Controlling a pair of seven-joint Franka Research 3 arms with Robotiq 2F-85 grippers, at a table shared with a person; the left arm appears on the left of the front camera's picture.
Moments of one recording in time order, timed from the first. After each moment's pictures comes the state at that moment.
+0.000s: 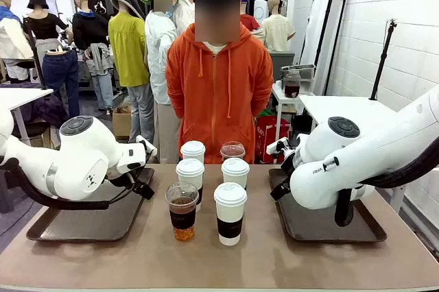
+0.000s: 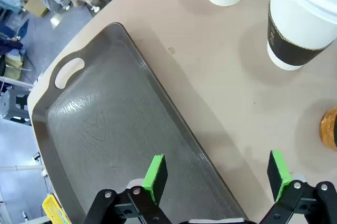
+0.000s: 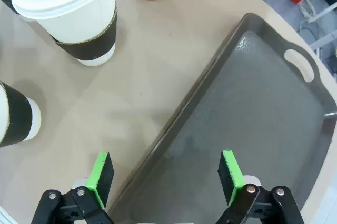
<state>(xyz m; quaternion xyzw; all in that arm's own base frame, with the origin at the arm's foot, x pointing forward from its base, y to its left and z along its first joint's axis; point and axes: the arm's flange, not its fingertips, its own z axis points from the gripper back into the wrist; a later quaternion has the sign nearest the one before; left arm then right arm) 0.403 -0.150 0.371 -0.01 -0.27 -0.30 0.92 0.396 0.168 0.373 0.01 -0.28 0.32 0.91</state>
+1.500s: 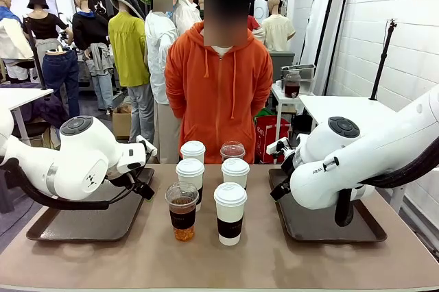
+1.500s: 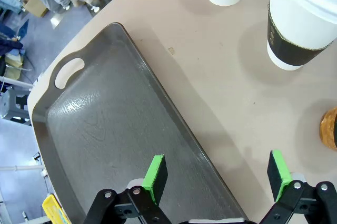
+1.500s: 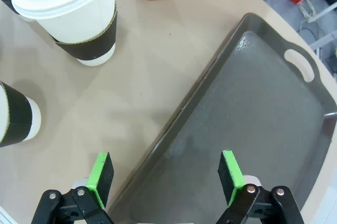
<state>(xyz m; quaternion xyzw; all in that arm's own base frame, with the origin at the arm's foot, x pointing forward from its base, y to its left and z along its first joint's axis) 0.403 -0.150 0.371 -0.01 -0.27 -0.30 0.92 0.396 0.168 0.373 0.01 -0.28 0.32 0.91</state>
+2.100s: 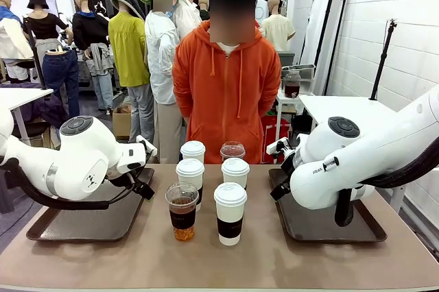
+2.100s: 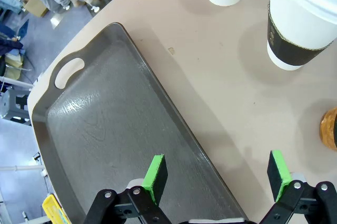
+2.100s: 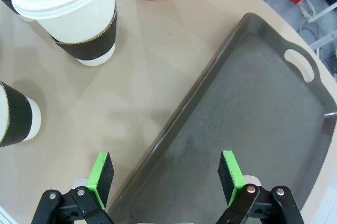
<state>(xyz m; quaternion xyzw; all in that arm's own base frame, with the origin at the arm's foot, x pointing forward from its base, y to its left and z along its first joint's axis) 0.403 -0.150 0.371 -0.01 -0.27 -0.30 0.92 0.396 0.168 0.373 0.01 -0.28 0.32 0.91</state>
